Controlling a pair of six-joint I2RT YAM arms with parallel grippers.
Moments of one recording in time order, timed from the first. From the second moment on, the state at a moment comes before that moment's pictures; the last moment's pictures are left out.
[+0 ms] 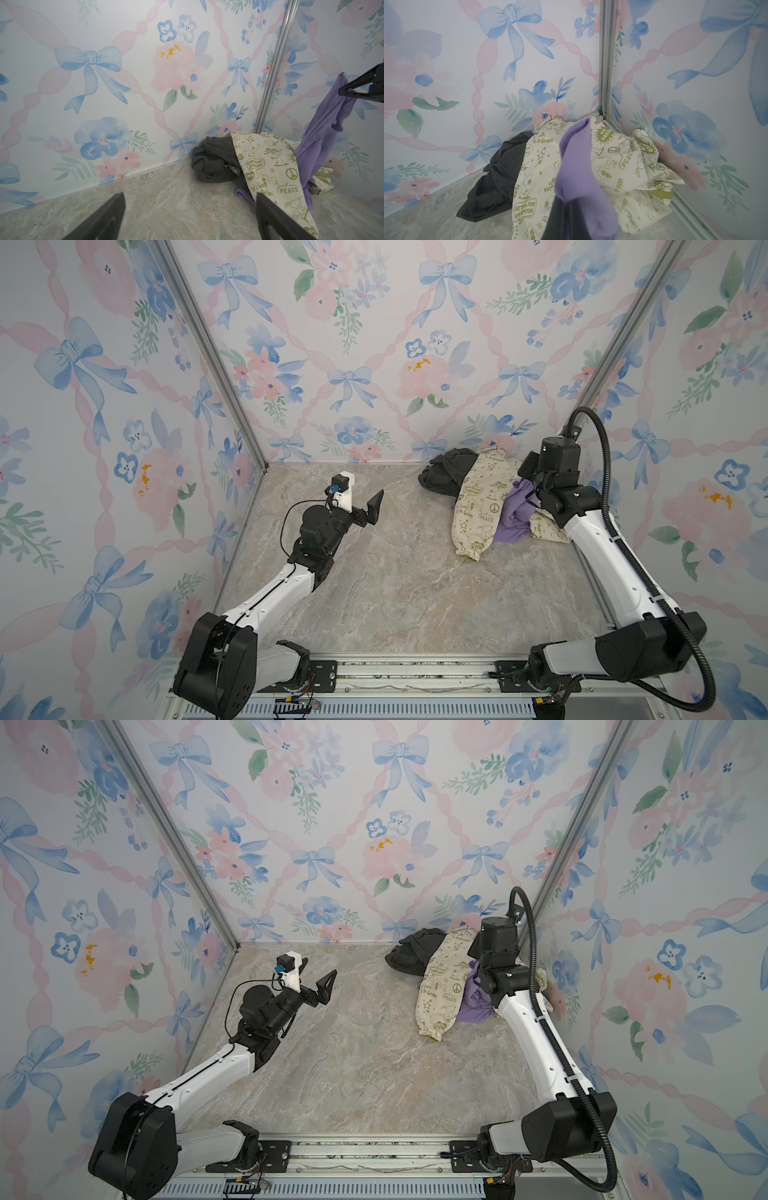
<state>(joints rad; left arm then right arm) -0.37 1.23 0.69 0.62 0.13 -0.07 0.17 1.39 1.47 -0.45 0.49 0.37</state>
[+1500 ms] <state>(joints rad) -0.42 1.36 0.84 0.63 0.19 -0.07 0.38 1.76 2.09 -0.45 -0.10 0.05</state>
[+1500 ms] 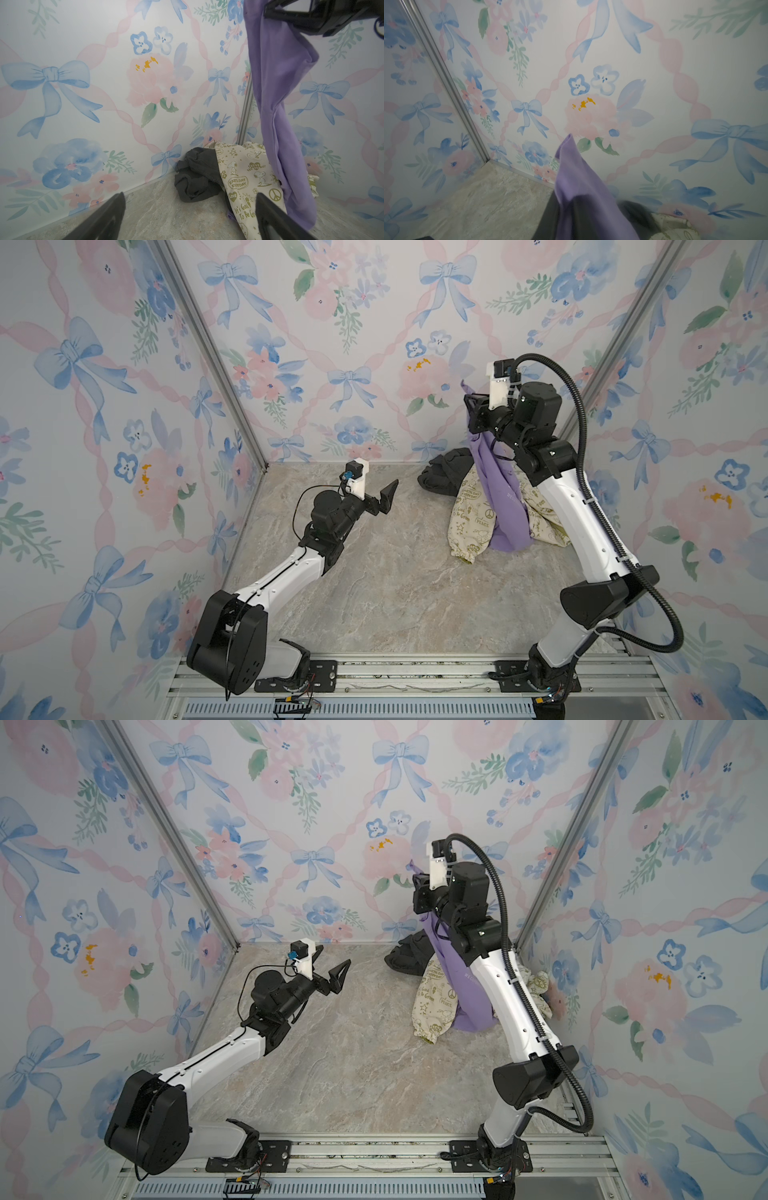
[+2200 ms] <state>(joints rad) -0.42 1.37 0.85 0.63 0.20 -0.07 0.36 1.70 1.78 -0.78 0.08 -0.02</state>
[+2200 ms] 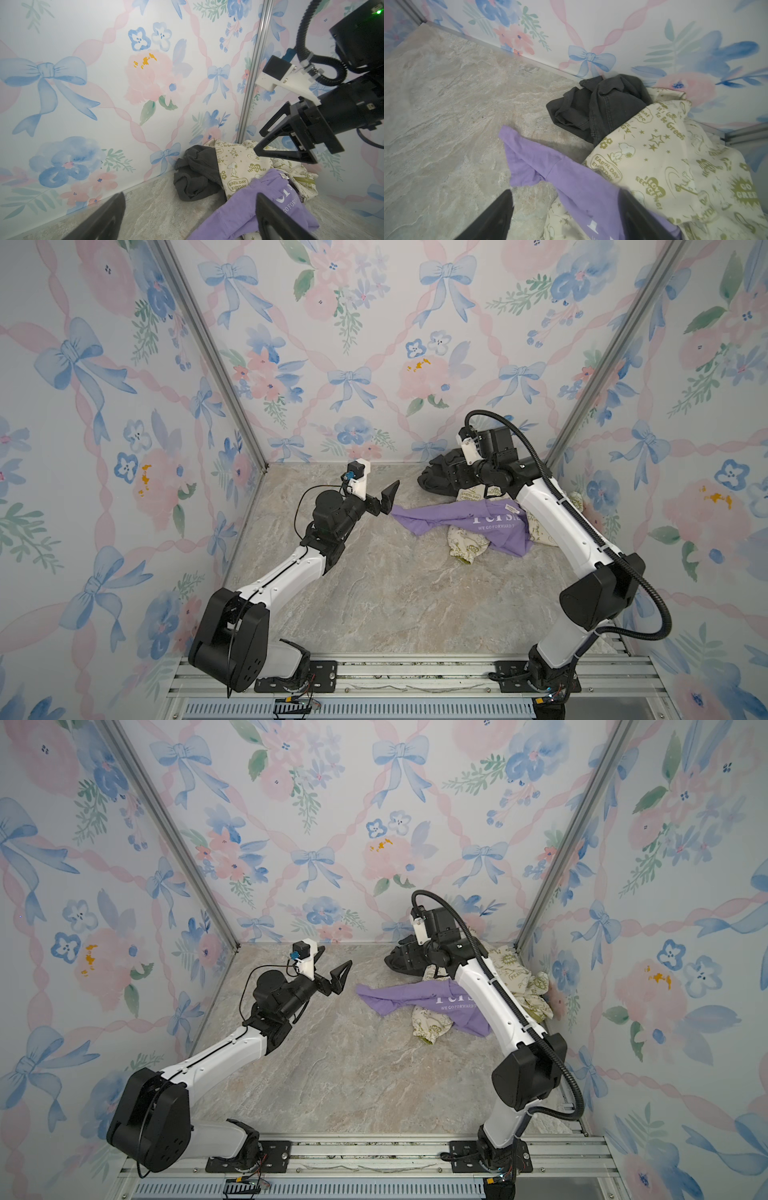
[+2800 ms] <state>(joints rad) -0.42 1.40 0.88 0.63 0.22 -0.07 0.09 1.62 1.48 -0.71 0.10 0.47</state>
